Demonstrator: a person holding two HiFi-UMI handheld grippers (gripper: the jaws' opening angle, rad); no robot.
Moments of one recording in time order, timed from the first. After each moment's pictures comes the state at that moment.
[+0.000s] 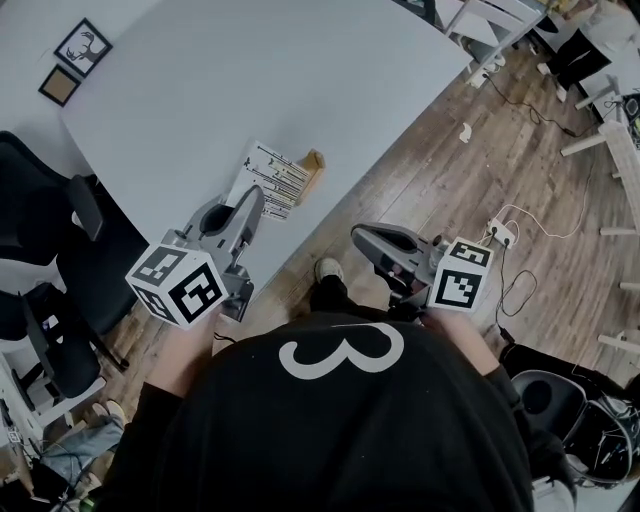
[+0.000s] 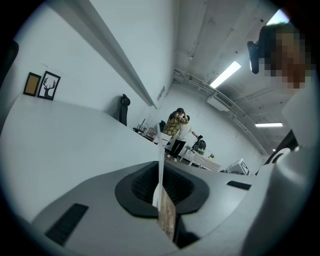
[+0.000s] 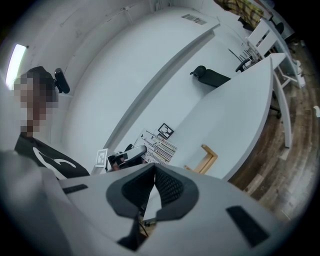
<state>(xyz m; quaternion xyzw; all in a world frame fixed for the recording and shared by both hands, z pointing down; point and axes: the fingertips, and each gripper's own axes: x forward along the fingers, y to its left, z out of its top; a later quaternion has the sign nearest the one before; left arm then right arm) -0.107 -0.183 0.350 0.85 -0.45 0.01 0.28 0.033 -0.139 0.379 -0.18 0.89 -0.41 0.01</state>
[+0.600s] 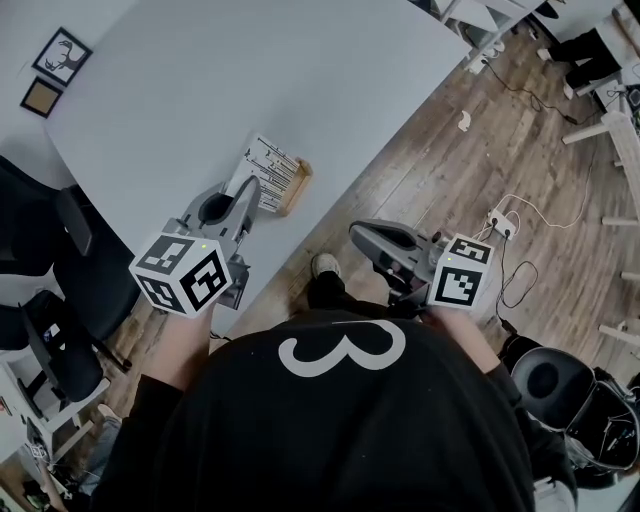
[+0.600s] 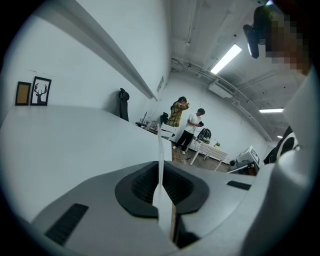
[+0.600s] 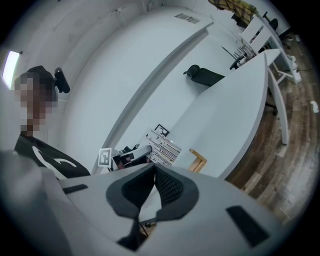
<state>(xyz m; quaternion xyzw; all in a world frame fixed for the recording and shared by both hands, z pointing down) -0.098 -0.216 0.381 0.85 -0.46 0.07 0.26 0.043 -0.156 0.397 -0.19 0.88 -0.43 0.01</state>
